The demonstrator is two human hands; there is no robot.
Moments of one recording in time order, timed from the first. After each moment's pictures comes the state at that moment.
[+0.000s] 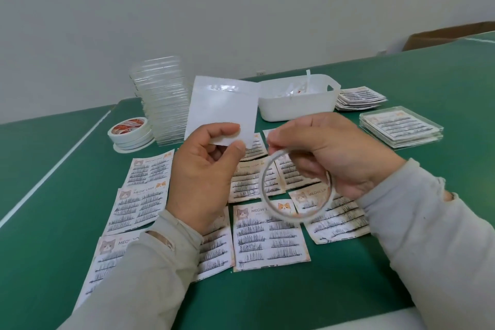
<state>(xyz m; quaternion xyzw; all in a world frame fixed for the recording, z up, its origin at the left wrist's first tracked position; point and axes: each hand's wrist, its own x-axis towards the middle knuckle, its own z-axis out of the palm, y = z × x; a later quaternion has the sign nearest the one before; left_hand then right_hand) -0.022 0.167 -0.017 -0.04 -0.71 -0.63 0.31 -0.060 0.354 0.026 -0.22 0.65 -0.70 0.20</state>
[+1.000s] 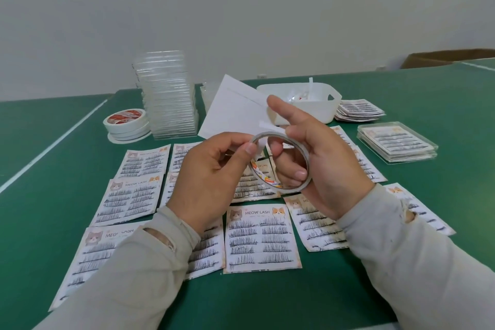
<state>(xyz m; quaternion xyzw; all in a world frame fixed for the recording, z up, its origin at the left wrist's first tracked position) -0.023 0.169 -0.021 -0.12 -0.76 -0.59 0.27 -0.063 0.331 0.003 -0.23 0.51 -0.82 0.14</state>
